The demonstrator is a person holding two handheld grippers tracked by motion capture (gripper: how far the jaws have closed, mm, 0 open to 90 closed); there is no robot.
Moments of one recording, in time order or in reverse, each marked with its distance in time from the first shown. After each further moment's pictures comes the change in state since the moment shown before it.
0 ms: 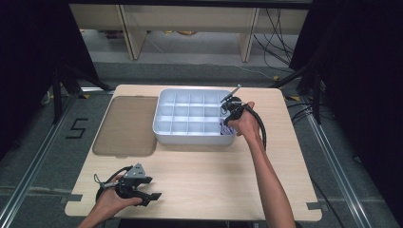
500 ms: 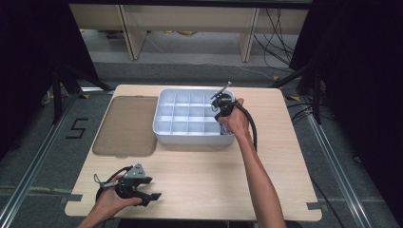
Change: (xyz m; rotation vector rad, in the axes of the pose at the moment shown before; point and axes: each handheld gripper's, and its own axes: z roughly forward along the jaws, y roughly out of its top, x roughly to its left) left arm 0.000 0.000 0.000 0.002 0.001 0.005; right arm 0.017 0.024 0.014 -0.039 0.040 -0.037
